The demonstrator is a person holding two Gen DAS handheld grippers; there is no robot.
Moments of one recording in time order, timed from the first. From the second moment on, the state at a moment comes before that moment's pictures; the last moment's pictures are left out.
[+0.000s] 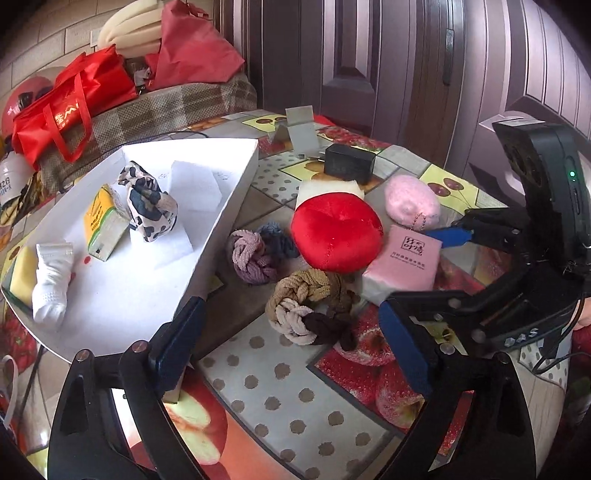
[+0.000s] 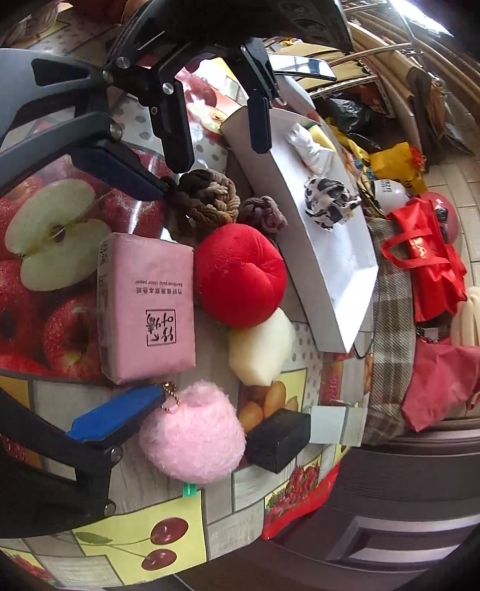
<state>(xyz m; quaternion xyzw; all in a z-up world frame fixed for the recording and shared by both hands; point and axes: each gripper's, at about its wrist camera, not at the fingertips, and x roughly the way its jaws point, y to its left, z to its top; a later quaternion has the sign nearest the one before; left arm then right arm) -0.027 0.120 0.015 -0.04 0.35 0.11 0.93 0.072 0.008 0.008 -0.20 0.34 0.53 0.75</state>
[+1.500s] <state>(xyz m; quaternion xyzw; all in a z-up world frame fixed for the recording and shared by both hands) -0.086 0.119 0.047 -0.05 0.17 0.22 0.96 0.062 -0.041 0.054 -0.04 0.21 0.49 0.84</state>
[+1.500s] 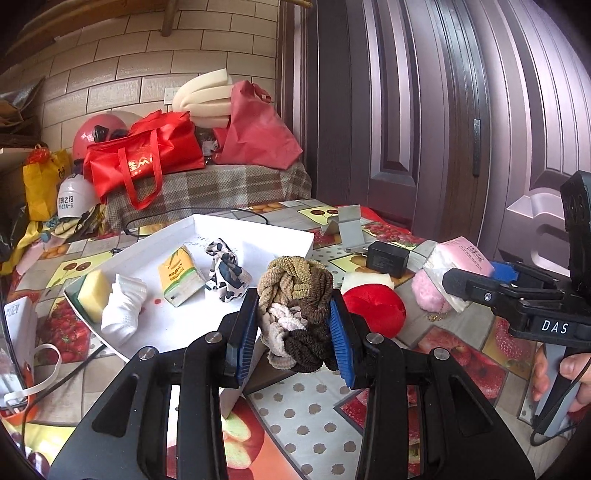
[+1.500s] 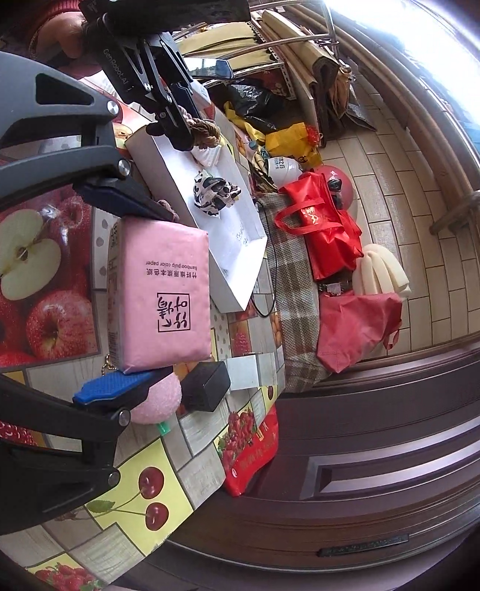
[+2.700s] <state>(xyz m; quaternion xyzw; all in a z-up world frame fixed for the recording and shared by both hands) -0.128 0.223 0.043 -0.09 0.14 0.35 0.92 -0.003 0.066 0.050 -0.12 0.16 0.57 0.80</state>
